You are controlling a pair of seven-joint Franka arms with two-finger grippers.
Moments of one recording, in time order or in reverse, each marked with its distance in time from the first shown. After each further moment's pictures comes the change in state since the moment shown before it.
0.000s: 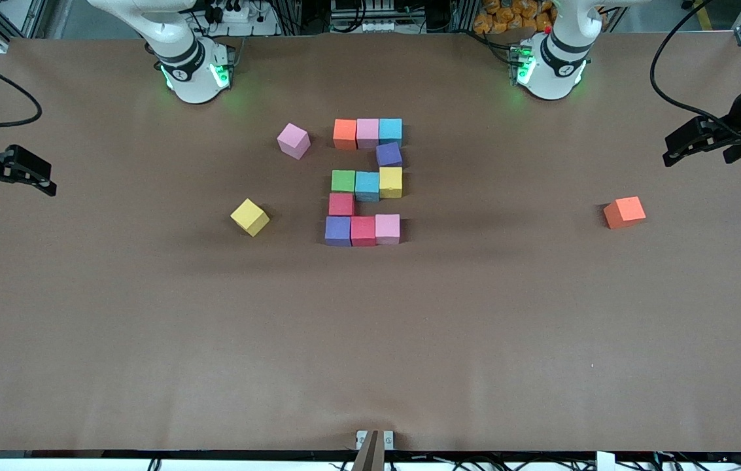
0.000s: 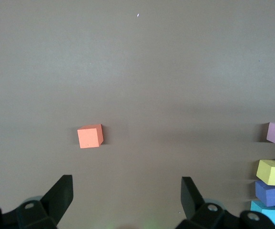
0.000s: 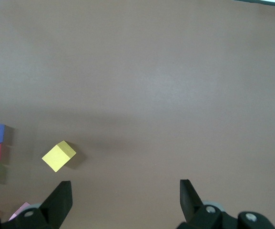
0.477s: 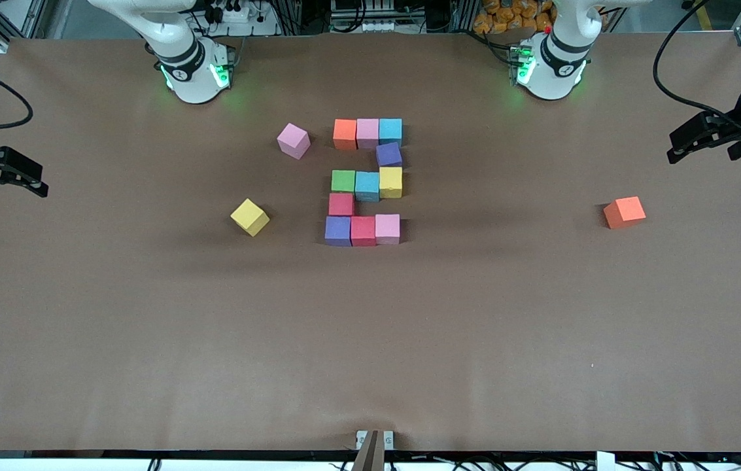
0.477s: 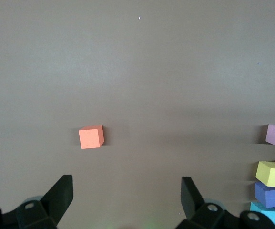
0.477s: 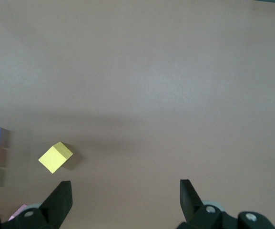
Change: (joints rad) left arm -0.006 -0.013 0.013 -0.003 0.000 0.001 0.000; right arm -0.031 0.002 0.013 0.006 0.000 0.000 0.000
